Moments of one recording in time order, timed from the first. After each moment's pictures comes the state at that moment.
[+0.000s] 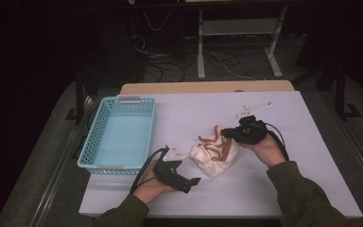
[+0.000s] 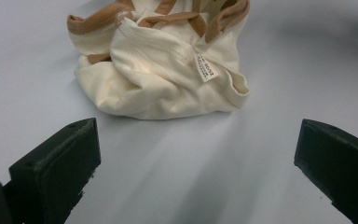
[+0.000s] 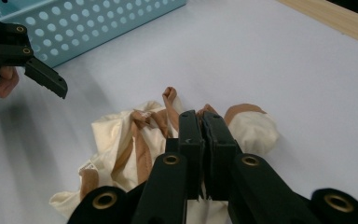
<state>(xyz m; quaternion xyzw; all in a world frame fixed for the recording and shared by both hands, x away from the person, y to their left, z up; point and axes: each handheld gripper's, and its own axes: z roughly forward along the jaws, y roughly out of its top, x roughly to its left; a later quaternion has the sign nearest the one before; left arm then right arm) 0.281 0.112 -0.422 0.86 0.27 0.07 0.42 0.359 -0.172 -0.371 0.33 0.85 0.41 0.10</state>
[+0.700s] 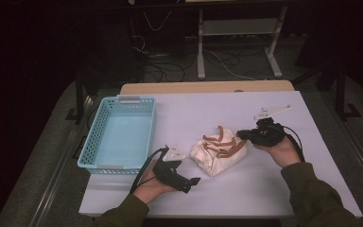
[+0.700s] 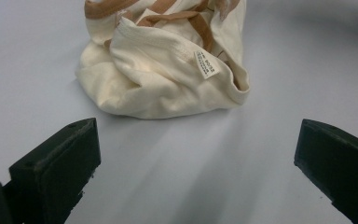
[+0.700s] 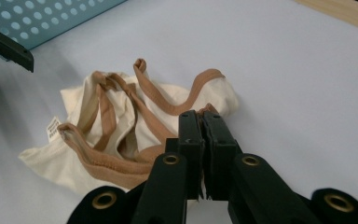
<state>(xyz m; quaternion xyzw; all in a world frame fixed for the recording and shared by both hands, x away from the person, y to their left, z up) 0.280 0.112 -0.423 0.86 0.27 0.07 0.42 0.352 -0.218 -0.379 0.36 0.83 0.40 0.10</state>
